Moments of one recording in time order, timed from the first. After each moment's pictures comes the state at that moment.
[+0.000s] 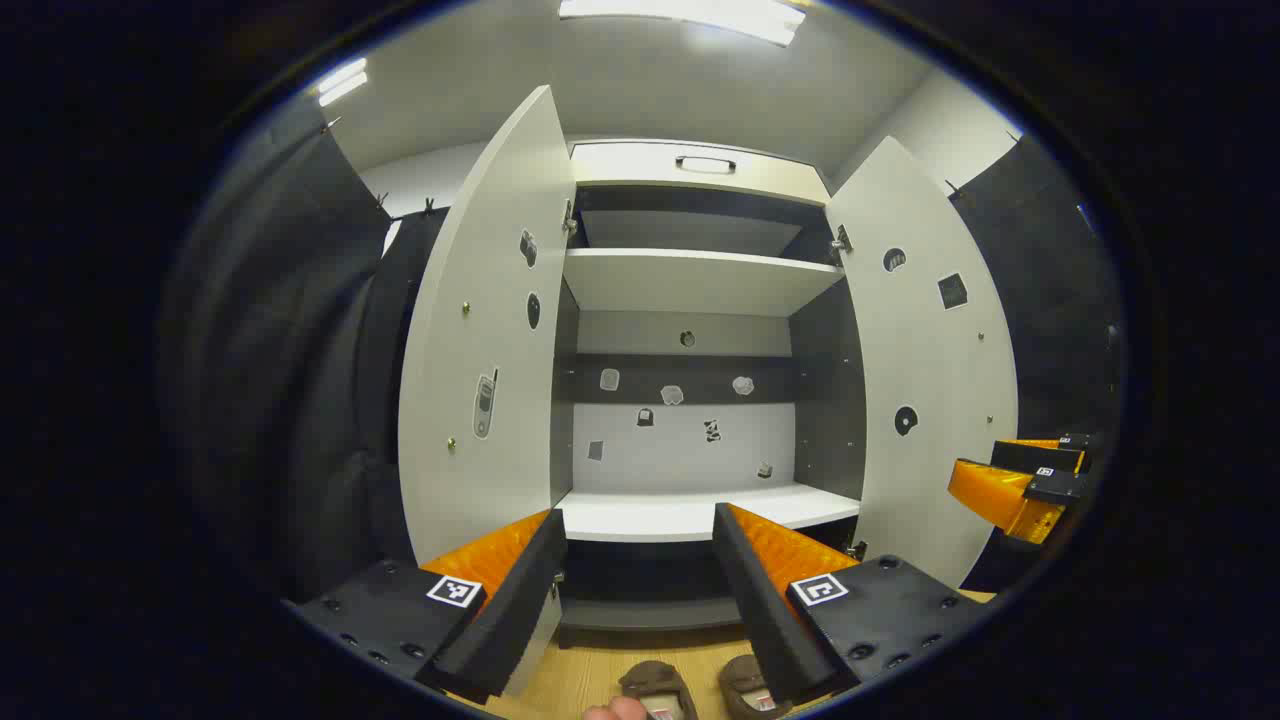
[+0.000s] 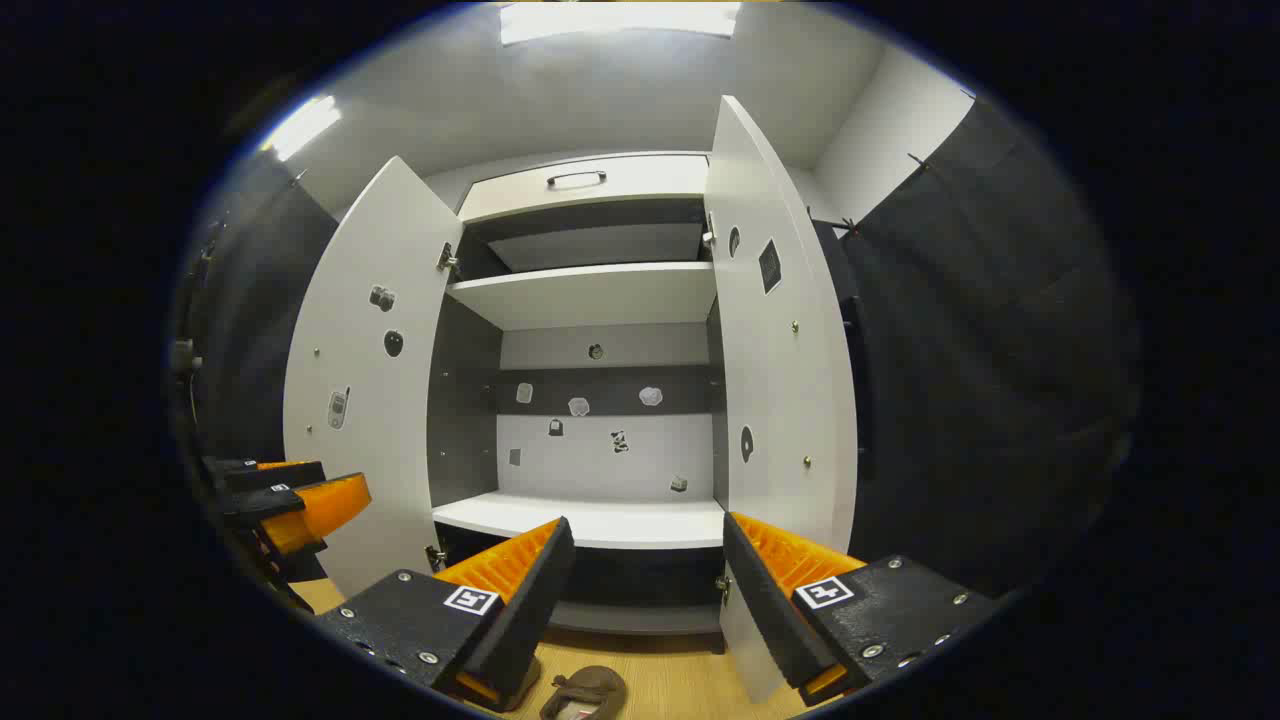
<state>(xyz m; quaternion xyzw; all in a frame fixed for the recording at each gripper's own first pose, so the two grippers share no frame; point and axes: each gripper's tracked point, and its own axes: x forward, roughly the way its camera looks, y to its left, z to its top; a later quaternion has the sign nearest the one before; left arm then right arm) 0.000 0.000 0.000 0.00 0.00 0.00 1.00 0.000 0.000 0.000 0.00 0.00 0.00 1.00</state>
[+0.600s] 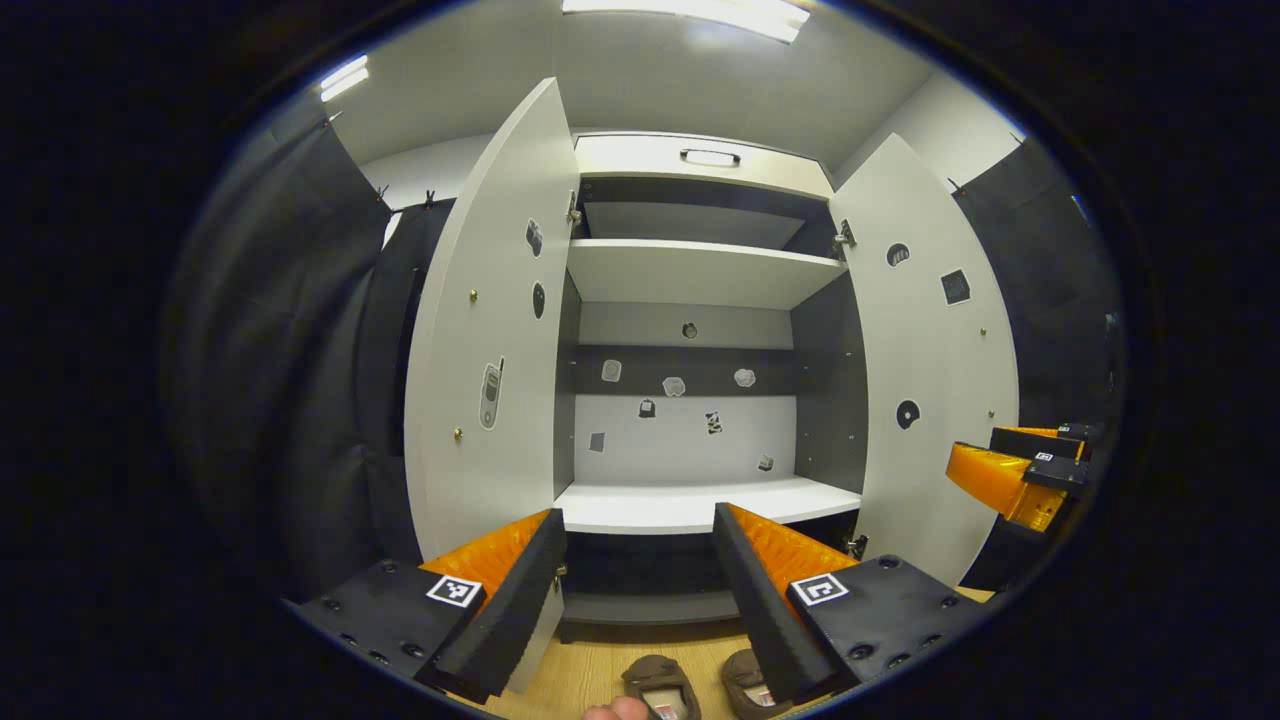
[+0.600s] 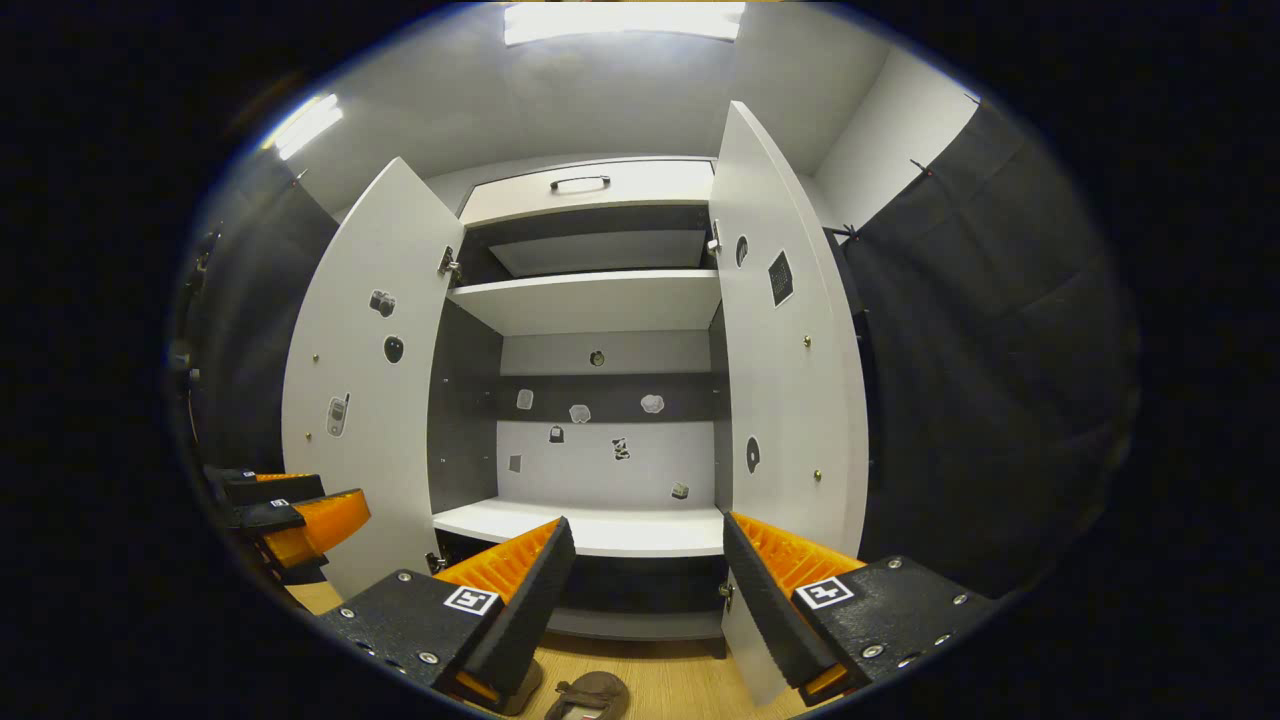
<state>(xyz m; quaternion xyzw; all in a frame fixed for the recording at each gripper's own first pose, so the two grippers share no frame) -0.001 0.004 -0.004 0.00 0.01 -0.01 1.00 0.005 0.008 0.004 0.00 0.00 0.00 1.00</state>
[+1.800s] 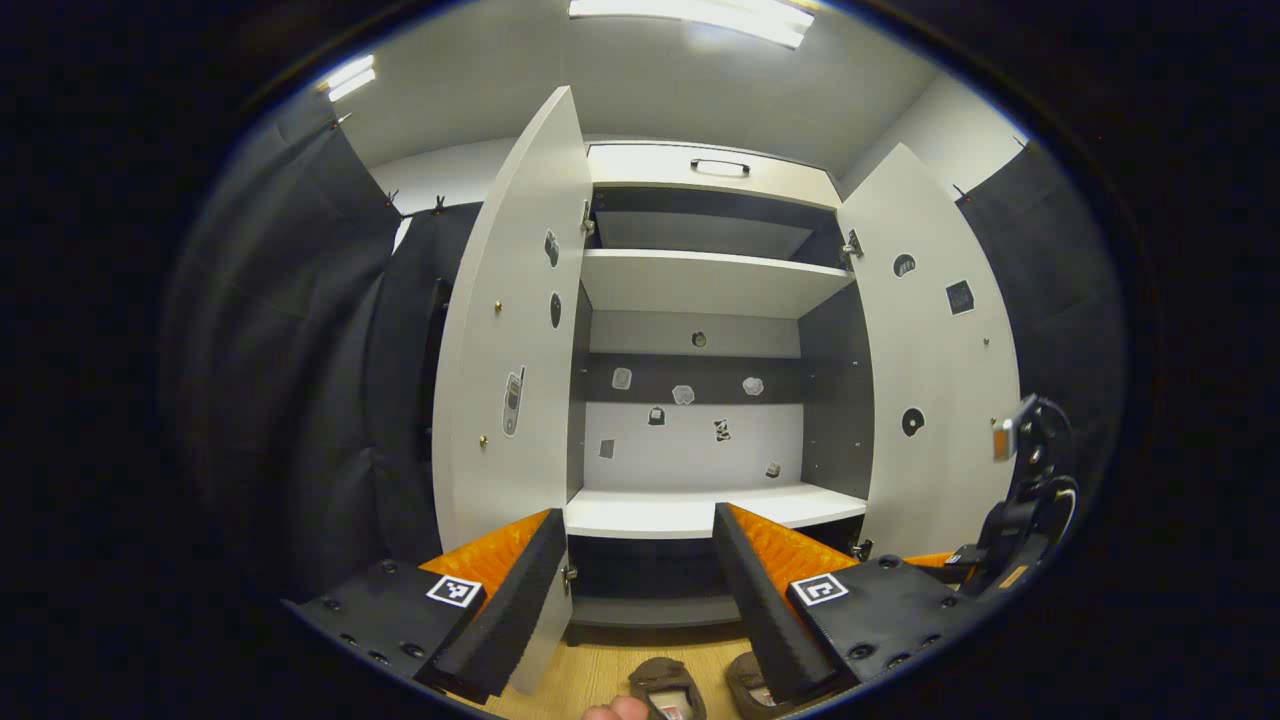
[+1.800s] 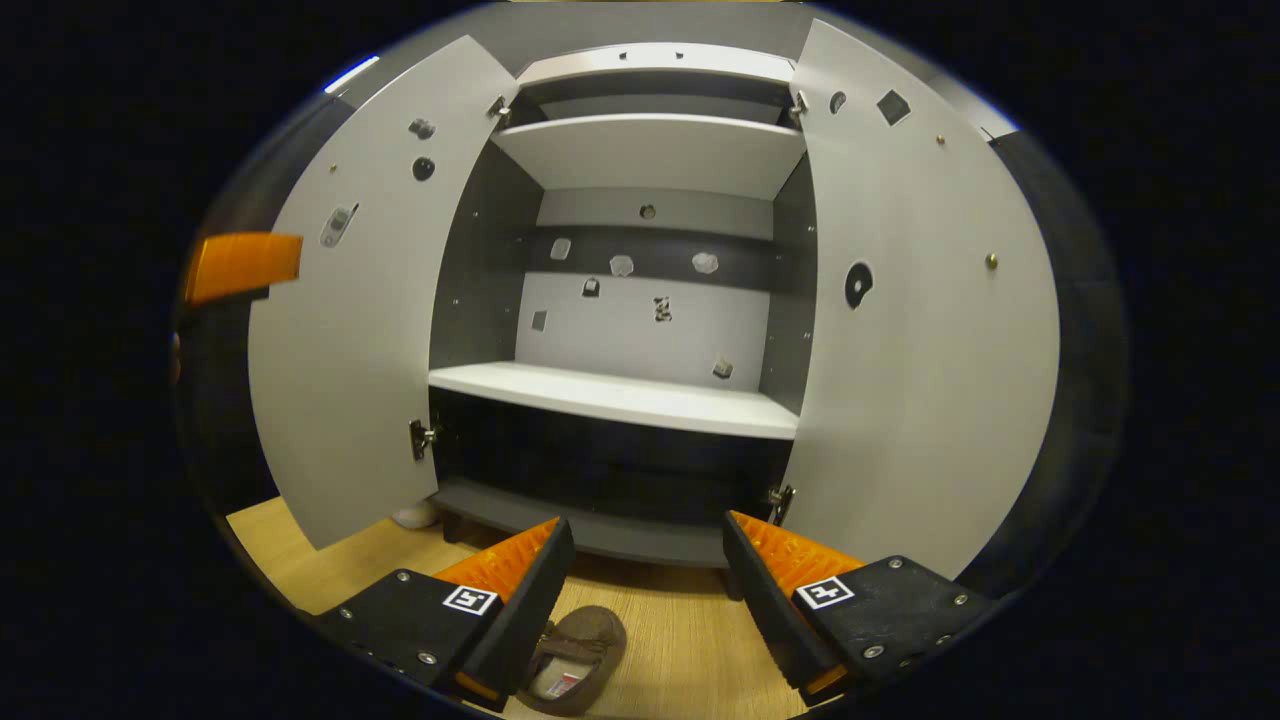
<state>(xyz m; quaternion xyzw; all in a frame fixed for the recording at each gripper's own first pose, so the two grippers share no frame) -0.008 0.018 0.000 -0.01 0.00 0.01 1.00 0.037 0.048 -0.205 -0.07 0.19 0.05 0.98</state>
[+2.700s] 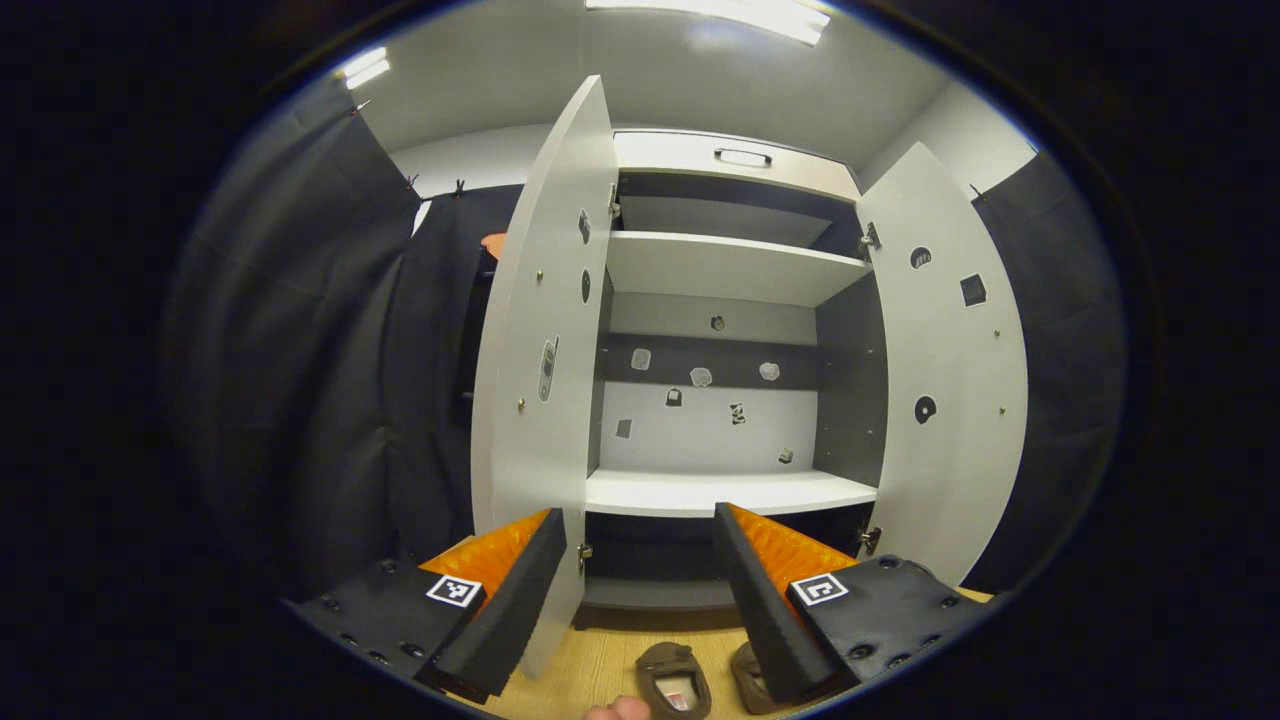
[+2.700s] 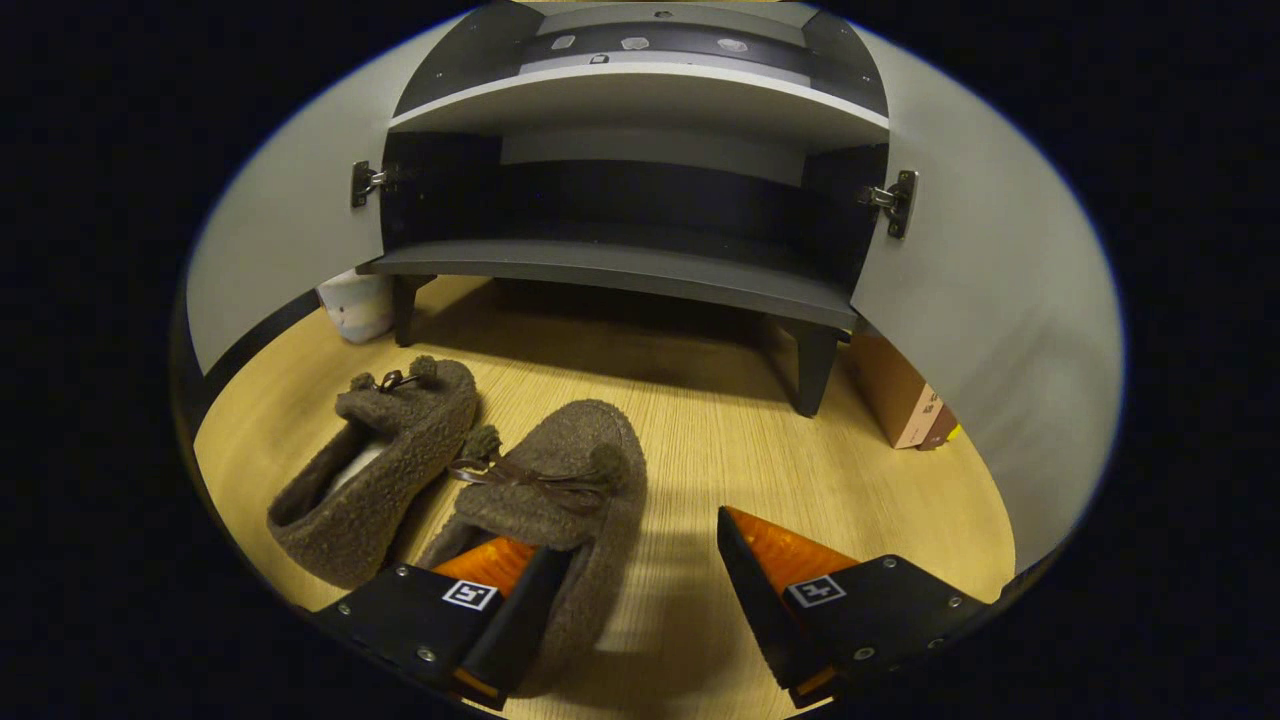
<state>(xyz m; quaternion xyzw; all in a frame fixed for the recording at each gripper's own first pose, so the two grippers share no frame) -0.023 0.032 -0.018 -0.02 0.02 0.03 1.00 0.011 0.036 -0.443 -0.06 0.42 0.04 0.91</state>
